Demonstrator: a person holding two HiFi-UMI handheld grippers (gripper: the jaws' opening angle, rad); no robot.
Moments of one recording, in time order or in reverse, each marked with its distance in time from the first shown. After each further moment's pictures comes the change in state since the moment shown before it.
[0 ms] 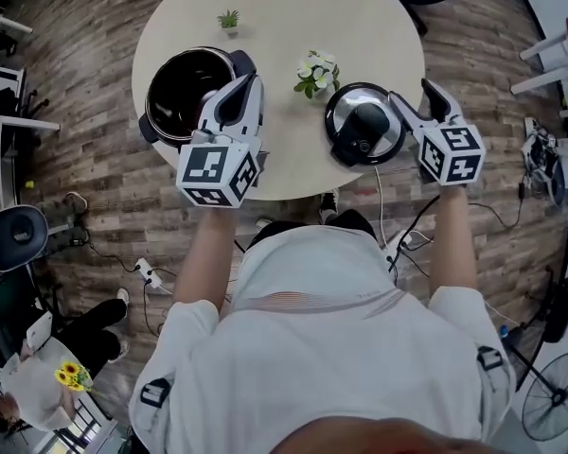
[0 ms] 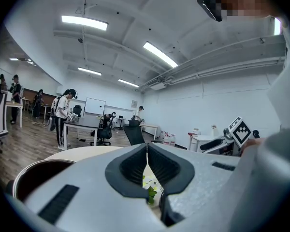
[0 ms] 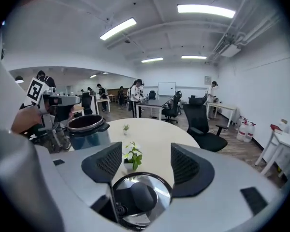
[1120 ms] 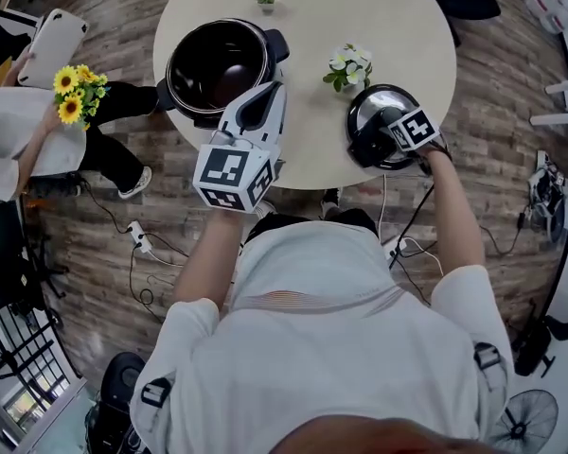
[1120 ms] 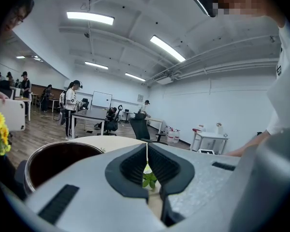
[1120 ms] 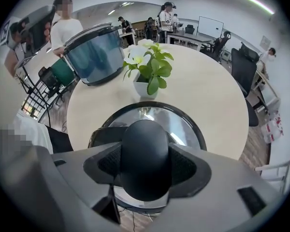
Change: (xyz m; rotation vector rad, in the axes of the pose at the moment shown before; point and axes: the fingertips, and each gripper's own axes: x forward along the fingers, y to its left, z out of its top) left arm -0.025 0.012 -0.042 -0.050 0.076 0.069; right arm 0.122 0.031 -0.218 -0.259 0.795 0.310
